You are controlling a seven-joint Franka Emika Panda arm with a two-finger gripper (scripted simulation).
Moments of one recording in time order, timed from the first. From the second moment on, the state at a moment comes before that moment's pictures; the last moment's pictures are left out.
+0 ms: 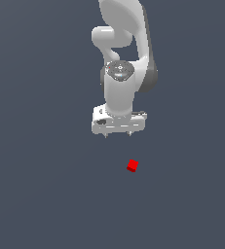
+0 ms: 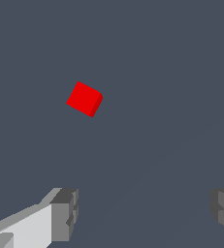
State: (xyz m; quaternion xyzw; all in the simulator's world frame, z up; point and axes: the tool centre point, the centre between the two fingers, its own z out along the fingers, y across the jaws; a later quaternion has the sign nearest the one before) arm 0.004 0.025 0.163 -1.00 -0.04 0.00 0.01
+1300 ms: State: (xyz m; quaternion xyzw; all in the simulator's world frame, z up) arm 0.046 0.073 0.078 -0.99 0.10 0.00 0.00
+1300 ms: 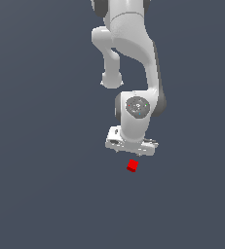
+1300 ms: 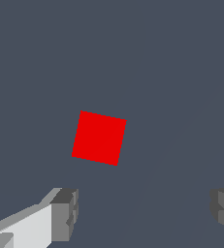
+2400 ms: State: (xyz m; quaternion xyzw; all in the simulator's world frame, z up) arm 0.085 0.097 0.019 -0.98 0.20 0.00 0.00
